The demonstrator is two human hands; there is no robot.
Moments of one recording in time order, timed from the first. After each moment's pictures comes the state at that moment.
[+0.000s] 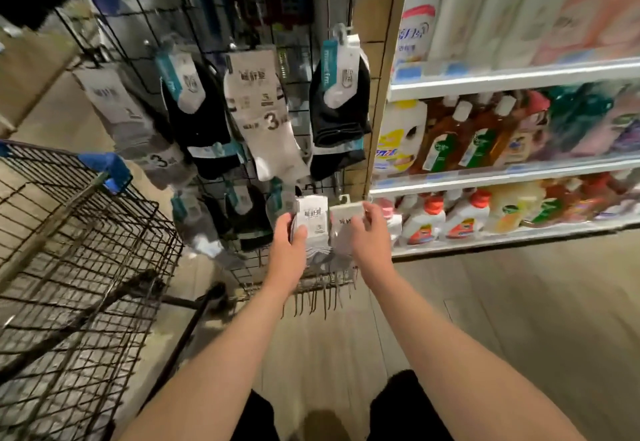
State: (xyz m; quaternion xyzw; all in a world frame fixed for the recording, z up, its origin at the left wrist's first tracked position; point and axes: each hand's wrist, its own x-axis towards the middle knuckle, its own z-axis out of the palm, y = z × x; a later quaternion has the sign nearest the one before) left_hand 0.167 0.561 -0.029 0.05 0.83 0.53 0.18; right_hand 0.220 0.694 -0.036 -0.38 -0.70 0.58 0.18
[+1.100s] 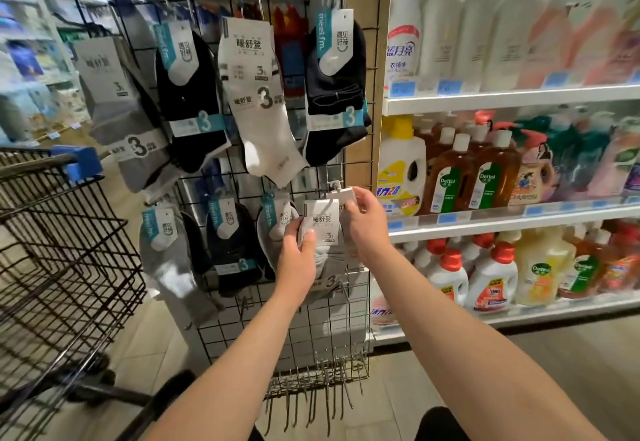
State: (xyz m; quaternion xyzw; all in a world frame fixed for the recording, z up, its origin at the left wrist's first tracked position) left_hand 0.114 0.611 -0.158 0.17 0.73 0.66 0.05; right_hand 0.133 0.751 -0.128 -0.20 -0.69 0.61 0.34
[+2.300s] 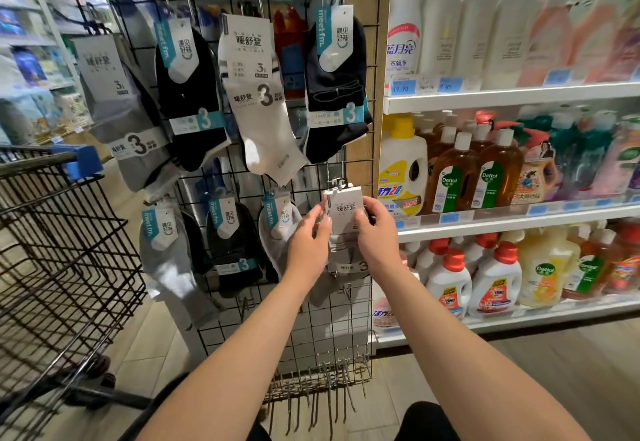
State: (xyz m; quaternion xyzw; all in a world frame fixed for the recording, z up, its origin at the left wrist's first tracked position) left_hand 0.101 0.631 -0.150 0.25 0.75 0.61 0.03; right_hand 0.149 0.755 -0.153 -0.18 -0.70 0.57 0.39
